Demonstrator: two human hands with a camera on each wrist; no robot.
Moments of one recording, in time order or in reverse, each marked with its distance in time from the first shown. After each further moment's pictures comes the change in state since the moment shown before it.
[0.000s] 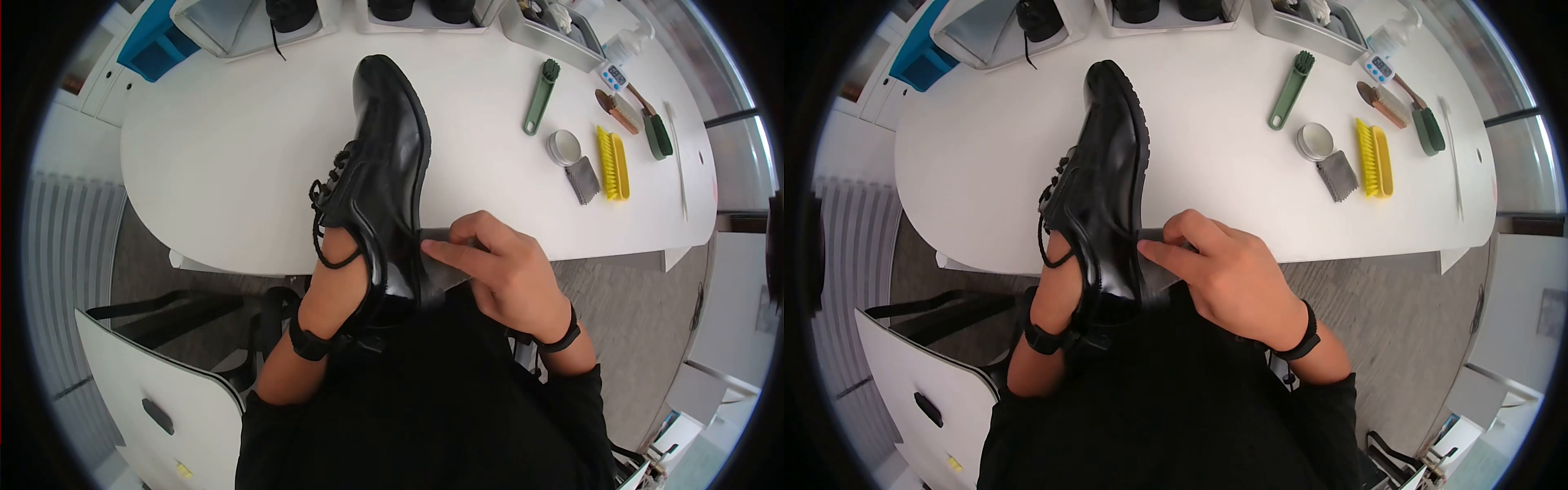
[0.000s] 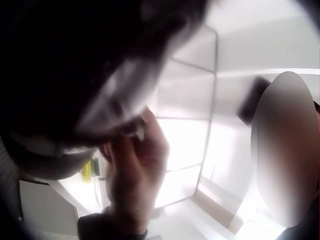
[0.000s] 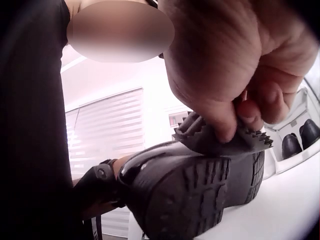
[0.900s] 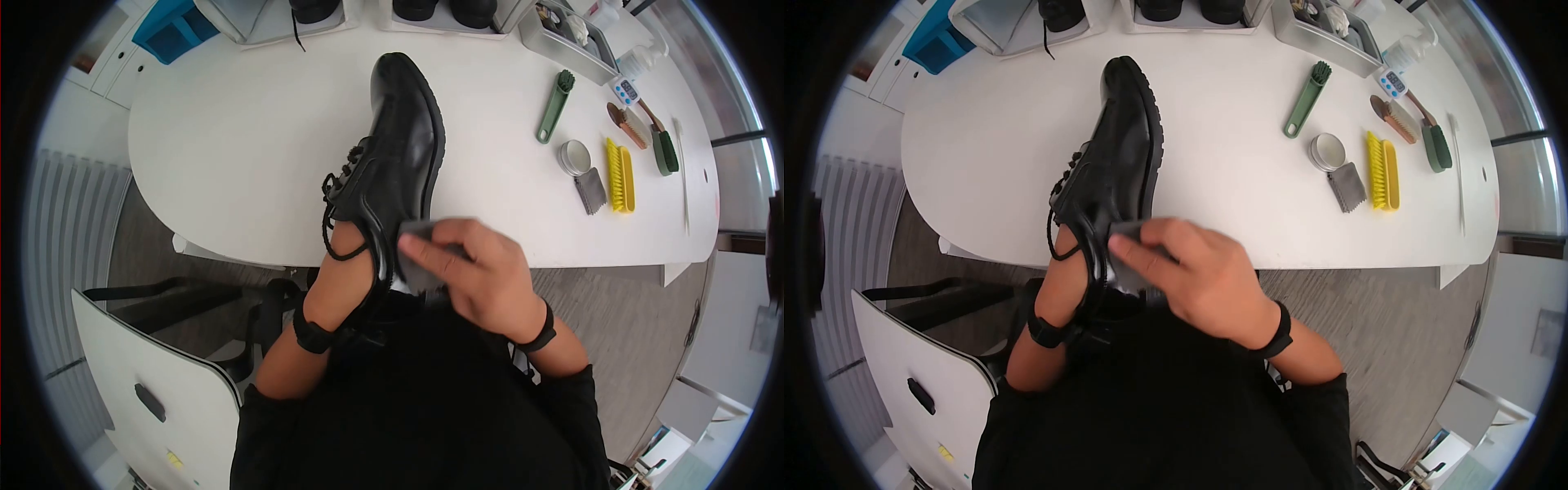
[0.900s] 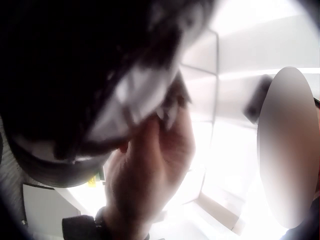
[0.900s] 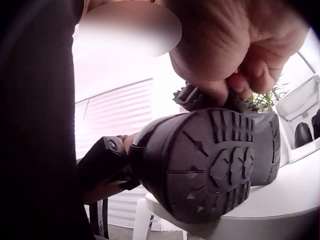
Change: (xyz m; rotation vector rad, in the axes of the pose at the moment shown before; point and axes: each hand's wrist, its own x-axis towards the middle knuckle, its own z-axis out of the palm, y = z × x) left_hand -0.001 0.016 -0.004 -0.108 0.053 0.036; right_hand 0.016 -0.001 0.032 -0.101 0.205 -0.227
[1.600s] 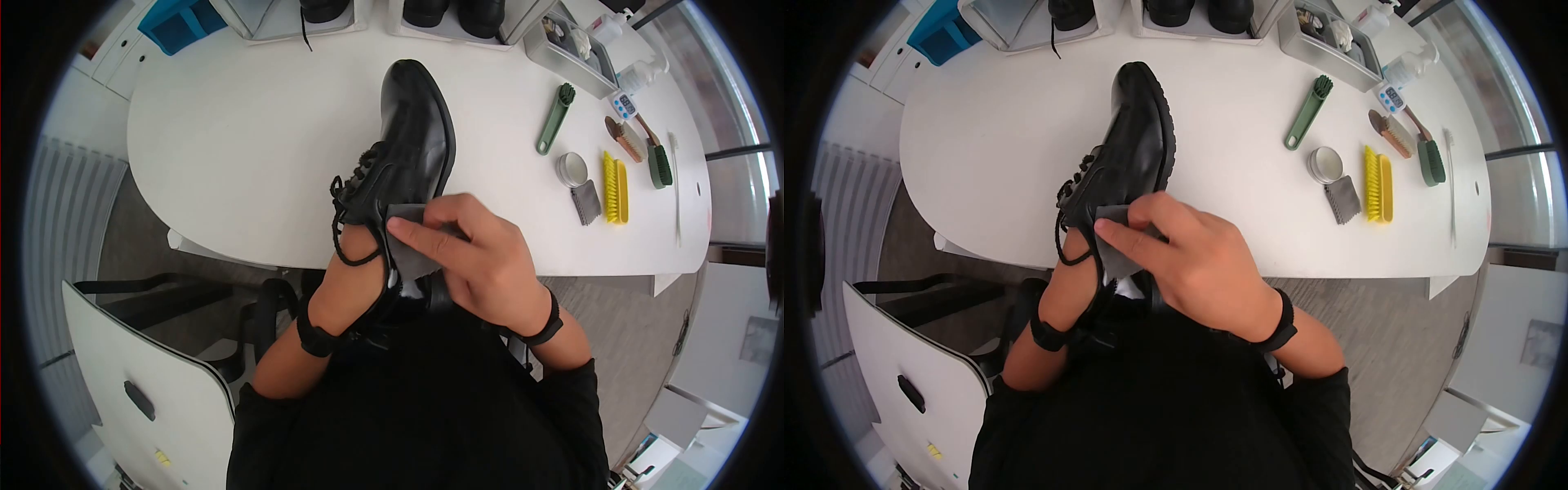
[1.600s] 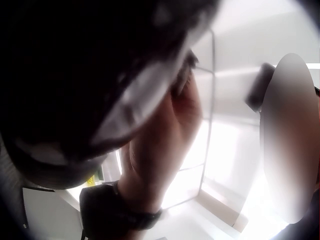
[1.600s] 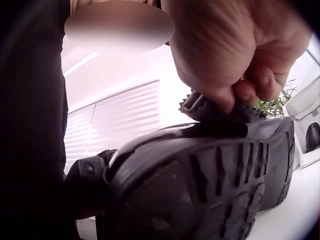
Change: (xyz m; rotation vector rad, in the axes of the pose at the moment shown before) left_hand 0.008 -0.001 0.010 -0.068 0.035 0.186; right_hand 0.029 0.004 -0.004 0.052 -0.029 -0.003
